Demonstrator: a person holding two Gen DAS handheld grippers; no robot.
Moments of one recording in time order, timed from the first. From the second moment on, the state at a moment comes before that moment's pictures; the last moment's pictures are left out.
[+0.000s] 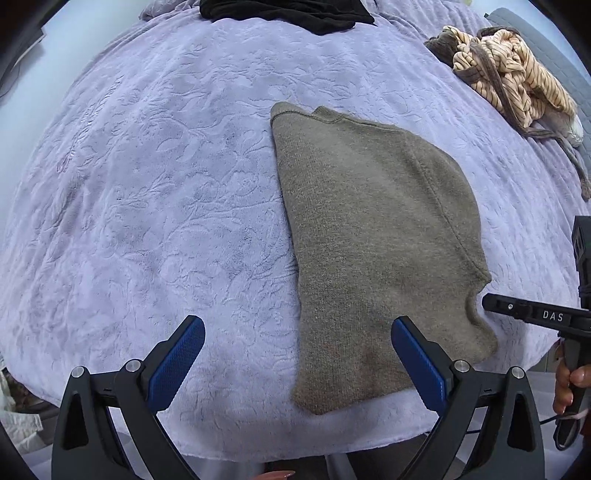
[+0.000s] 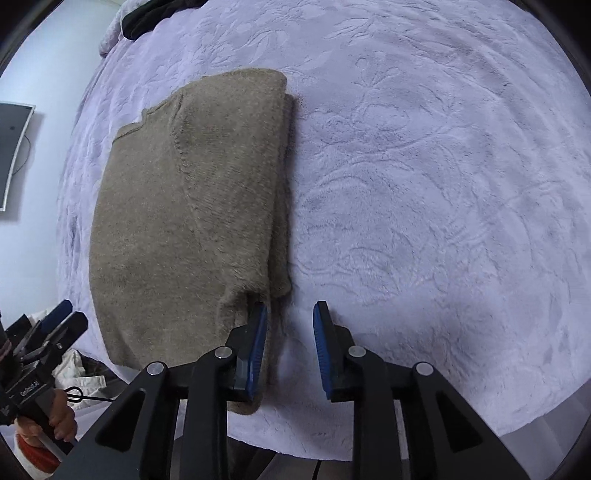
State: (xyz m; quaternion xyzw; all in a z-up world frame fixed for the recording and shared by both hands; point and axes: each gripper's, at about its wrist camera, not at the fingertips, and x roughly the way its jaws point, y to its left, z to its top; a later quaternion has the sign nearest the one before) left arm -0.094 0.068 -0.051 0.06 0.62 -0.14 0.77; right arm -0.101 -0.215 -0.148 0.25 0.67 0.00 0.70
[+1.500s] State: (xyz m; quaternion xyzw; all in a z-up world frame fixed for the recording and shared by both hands) left arm -0.098 0.060 -0.015 0.07 0.63 -0.13 0.77; right arm -0.093 -0.143 -0.052 0.12 0.63 -0.07 0.76
